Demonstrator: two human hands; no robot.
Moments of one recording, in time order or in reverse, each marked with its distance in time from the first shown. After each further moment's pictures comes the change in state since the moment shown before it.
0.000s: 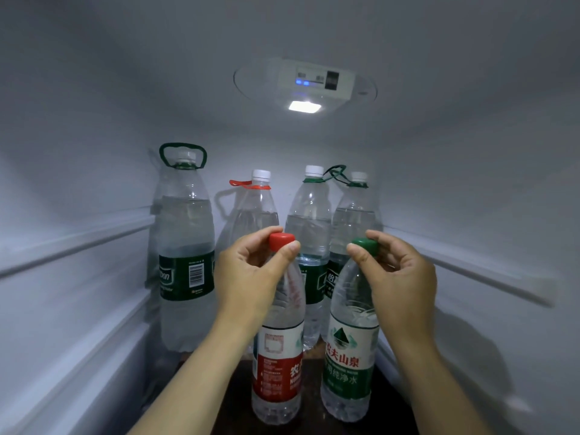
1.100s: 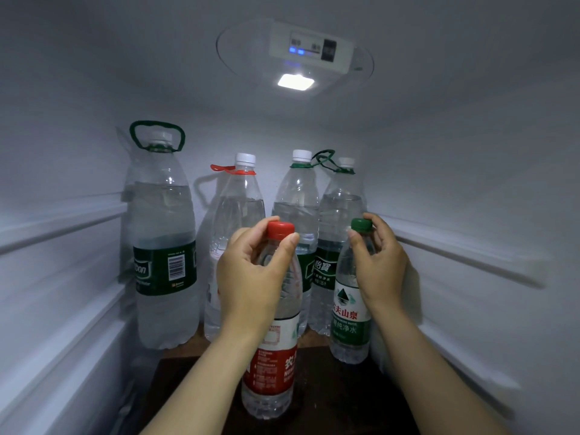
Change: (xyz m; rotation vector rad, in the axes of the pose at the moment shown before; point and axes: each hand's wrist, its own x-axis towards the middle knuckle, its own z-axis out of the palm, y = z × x) left_hand 0.000 -0.029 0.016 -0.026 -0.012 0.117; right_hand 0.038 0.067 0.017 -0.094 0.075 -0.134
